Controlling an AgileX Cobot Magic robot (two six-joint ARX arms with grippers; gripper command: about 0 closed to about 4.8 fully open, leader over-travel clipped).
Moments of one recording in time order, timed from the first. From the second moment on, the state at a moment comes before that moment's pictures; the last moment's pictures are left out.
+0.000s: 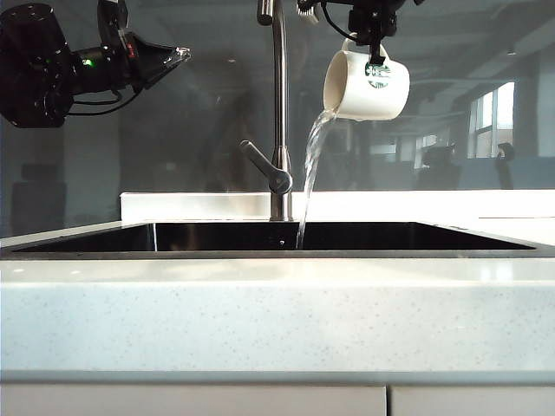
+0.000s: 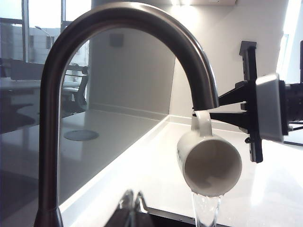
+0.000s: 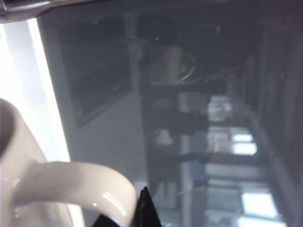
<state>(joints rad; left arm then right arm) 0.01 2.37 2.00 1.28 1.23 -0.89 0.41 1.76 1.68 -0.06 0.40 -1.45</state>
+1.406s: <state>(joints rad) 0.01 2.37 2.00 1.33 1.18 -0.94 0.31 1.72 1.68 -0.34 0.33 -0.55</state>
